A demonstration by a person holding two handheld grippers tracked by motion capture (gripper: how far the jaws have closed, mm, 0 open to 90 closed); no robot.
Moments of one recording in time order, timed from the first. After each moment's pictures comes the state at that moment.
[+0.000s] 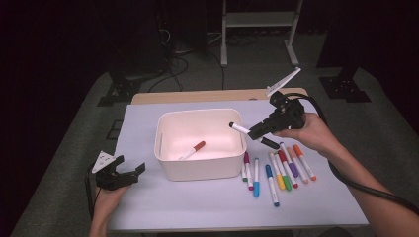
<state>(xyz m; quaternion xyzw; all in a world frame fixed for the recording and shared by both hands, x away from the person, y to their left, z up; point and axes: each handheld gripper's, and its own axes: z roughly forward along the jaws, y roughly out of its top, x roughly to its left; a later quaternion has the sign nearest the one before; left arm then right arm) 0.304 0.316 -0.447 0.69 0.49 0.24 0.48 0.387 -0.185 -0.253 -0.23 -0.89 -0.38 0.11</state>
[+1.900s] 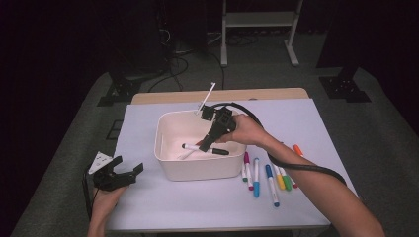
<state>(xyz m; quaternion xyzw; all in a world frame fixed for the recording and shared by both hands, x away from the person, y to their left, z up) 0.301 0.322 -0.447 0.68 0.49 0.25 0.48 0.429 -0.031 -0.313 -0.14 -0.95 -0.24 0.16</state>
